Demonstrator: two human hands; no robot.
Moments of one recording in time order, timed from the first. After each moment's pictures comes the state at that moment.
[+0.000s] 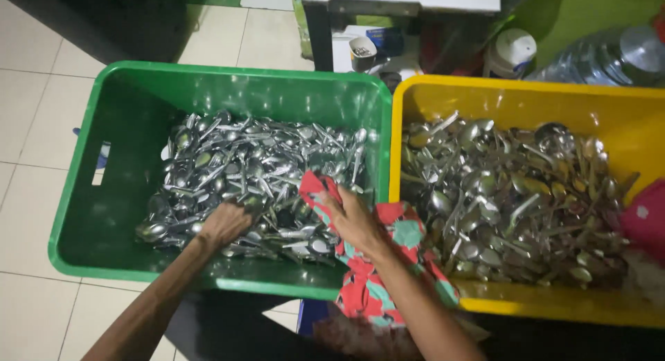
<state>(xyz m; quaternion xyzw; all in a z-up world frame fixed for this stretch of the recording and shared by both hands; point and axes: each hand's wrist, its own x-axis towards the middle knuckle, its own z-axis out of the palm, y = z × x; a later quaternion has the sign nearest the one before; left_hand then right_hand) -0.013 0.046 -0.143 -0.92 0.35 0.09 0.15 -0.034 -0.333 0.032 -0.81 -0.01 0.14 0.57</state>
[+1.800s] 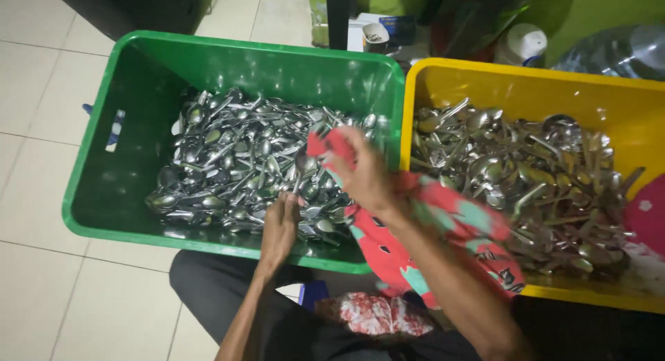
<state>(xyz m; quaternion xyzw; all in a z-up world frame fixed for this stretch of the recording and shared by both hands) -0.101 -0.144 0.031 -0.82 -0.13 0.06 -0.56 0.000 -0.335 0.066 -0.77 -0.15 -0.06 0.62</state>
